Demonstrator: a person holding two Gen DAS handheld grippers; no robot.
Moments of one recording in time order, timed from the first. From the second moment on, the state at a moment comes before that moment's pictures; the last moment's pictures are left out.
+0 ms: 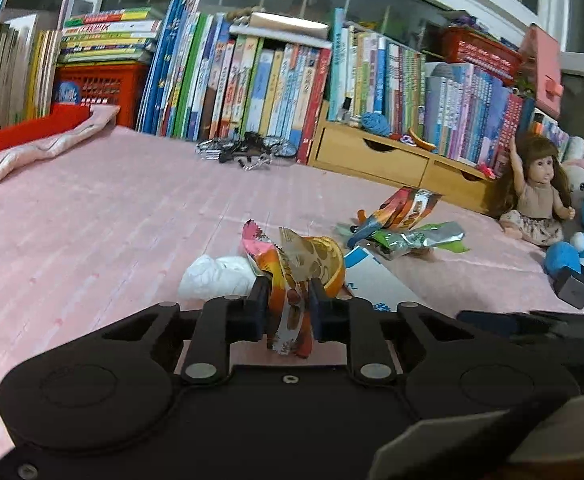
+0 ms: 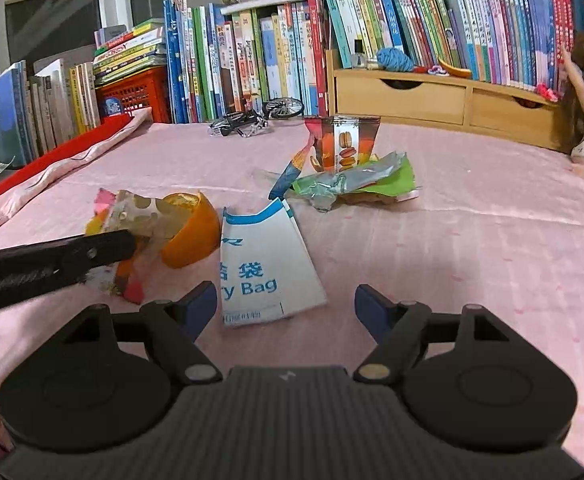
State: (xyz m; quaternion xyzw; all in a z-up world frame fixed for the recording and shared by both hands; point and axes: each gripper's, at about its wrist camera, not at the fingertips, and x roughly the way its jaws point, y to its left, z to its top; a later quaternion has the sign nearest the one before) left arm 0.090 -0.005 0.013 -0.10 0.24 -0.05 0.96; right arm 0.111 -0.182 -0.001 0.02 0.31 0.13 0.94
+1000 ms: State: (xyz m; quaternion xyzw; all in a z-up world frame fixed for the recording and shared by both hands) left arm 0.046 0.022 0.046 -0.11 0.20 -0.06 0.97; right arm 0.080 -0.165 0.026 -0.02 0.26 0.12 0.96
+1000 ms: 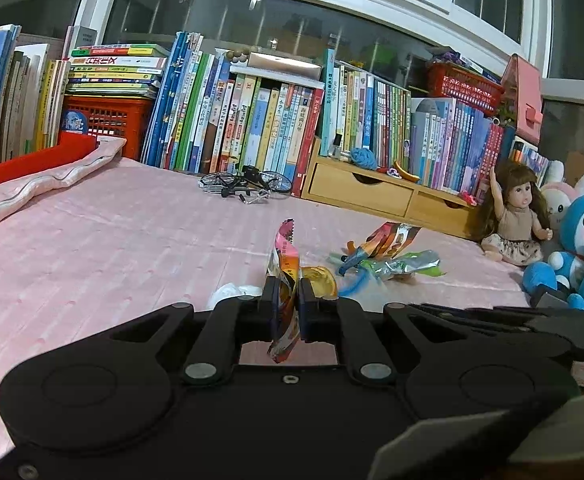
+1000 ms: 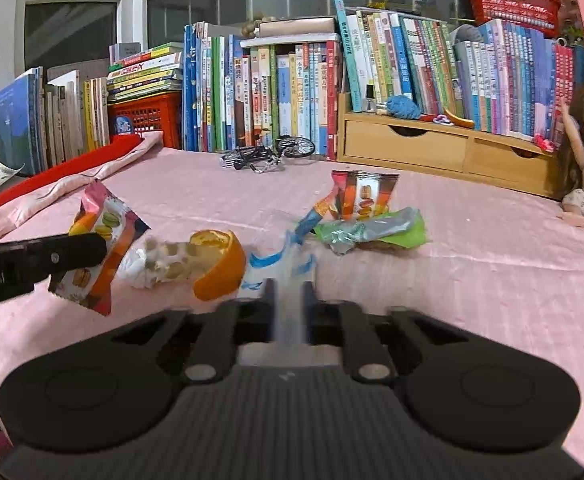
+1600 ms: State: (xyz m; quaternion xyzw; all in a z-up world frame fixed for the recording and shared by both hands) left arm 0.036 0.025 0.041 -0.11 0.21 -0.06 0.97; right arm 0.091 -0.173 0.011 -0.02 0.27 0.08 0.96
